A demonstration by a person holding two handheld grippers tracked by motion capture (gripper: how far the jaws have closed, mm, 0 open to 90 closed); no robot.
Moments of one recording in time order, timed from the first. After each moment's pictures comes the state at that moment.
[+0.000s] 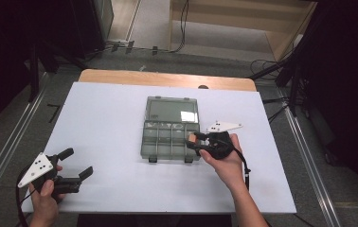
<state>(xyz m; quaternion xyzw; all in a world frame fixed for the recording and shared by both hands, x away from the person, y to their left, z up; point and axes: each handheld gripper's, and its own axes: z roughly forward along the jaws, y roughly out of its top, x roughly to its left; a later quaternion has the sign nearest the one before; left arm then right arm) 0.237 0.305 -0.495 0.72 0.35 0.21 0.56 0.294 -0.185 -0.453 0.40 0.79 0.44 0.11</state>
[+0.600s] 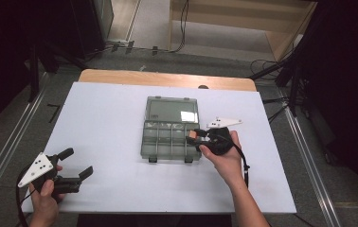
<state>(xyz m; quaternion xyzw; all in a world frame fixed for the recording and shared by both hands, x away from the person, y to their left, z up) 0.237 0.305 -0.495 0.72 0.35 0.21 0.56 0.306 -0.187 -0.454 0.42 0.79 0.44 0.11</state>
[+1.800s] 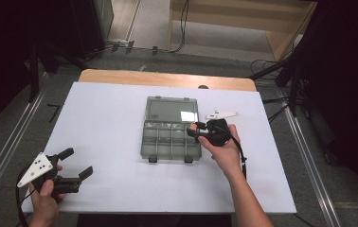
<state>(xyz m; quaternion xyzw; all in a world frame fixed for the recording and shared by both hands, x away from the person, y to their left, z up) 0.238 0.305 -0.495 0.72 0.35 0.20 0.56 0.336 -0.188 -0.461 0.44 0.78 0.43 0.13</state>
